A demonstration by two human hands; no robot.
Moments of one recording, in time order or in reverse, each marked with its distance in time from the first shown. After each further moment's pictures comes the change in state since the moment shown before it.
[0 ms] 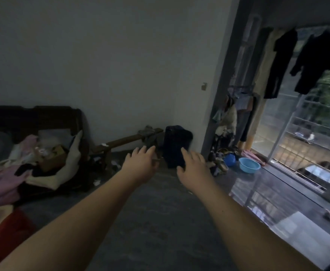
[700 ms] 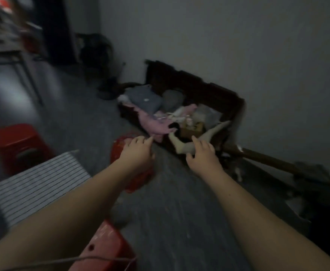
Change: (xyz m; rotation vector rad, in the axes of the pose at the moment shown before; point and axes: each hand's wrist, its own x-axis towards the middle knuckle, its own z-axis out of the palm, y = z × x) left_hand 0.008 -0.234 0.048 0.123 0.137 -1.077; right_hand 0.284 -0.220 0.202 0.108 -0.450 -0.918
